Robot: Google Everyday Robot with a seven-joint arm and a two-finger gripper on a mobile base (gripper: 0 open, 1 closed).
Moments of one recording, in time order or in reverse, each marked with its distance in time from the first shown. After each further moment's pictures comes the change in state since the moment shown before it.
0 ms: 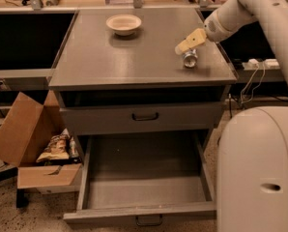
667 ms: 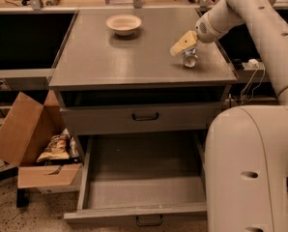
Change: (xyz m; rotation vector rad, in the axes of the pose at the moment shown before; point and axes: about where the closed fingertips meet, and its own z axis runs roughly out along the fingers) arm -0.011 0.010 0.027 -0.035 0.012 0.009
